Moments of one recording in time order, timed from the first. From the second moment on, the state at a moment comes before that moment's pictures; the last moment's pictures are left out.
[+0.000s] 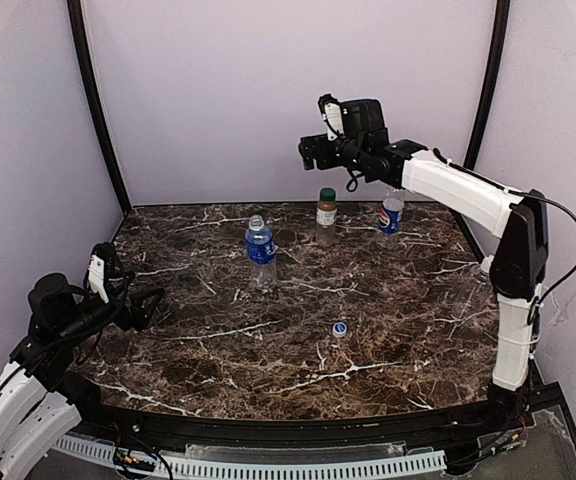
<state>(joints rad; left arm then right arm) -0.27 0.32 0.26 -0.14 0.30 -0.06 0.70 1.98 1.93 -0.21 0.24 0.04</state>
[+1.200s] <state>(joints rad) -0.26 0.32 0.25 -0.12 0.32 -0.06 0.56 2.28 2.10 -0.52 0.12 0.09</state>
